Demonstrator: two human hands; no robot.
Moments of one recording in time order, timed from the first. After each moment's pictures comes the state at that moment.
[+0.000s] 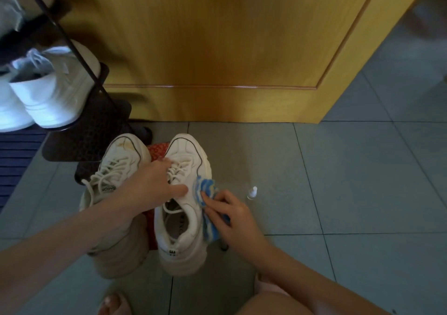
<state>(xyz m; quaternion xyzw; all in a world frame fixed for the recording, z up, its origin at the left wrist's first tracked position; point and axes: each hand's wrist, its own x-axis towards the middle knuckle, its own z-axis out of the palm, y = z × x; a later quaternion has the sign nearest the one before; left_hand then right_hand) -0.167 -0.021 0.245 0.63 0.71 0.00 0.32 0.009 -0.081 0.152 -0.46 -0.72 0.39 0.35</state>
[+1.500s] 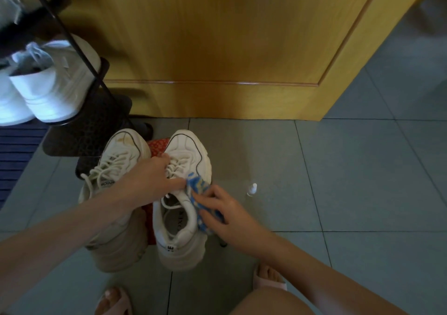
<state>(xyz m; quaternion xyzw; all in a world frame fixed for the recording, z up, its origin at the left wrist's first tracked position) -0.167 -0.022 0.245 0.63 0.71 0.00 0.32 0.012 -0.074 0.177 -0.39 -0.75 0.47 0.27</state>
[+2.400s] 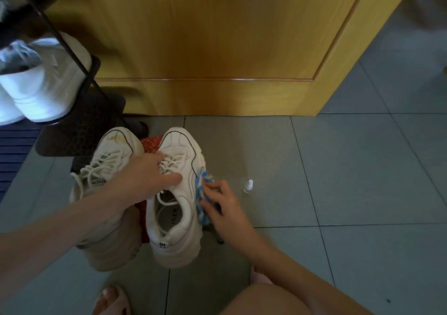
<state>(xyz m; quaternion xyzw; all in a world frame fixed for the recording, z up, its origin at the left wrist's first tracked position) -0.160 -0.022 0.246 0.61 0.73 0.00 0.31 0.008 -0.080 0.146 -0.48 -0.67 0.46 0.32</state>
